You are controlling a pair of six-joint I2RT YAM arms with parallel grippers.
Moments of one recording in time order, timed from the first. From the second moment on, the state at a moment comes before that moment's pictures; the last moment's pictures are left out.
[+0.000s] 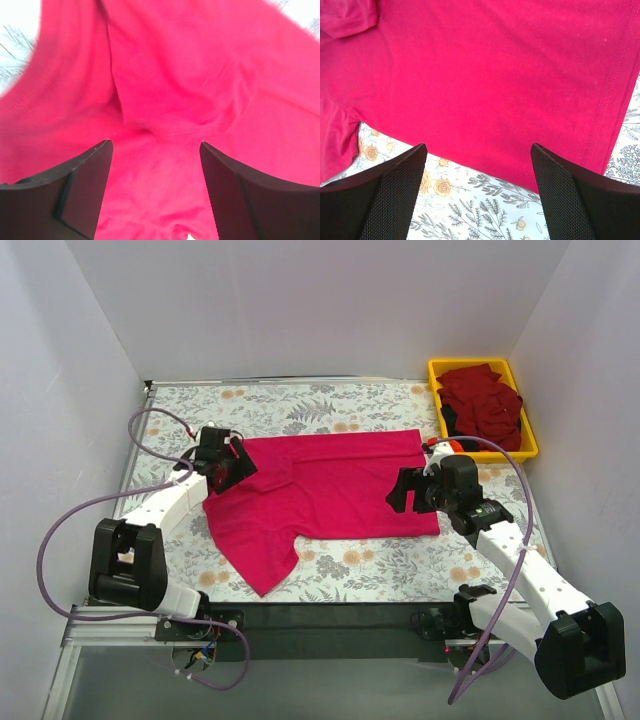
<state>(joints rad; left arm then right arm) -0.22 1.44 0.93 -0.36 -0.12 -0.69 0.35 0.97 0.64 -0.30 -0.21 0.29</state>
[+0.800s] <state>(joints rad) -0.15 1.60 0.78 0.02 0.03 -0.78 0.35 0.97 0.62 -0.30 -0.23 0.29</state>
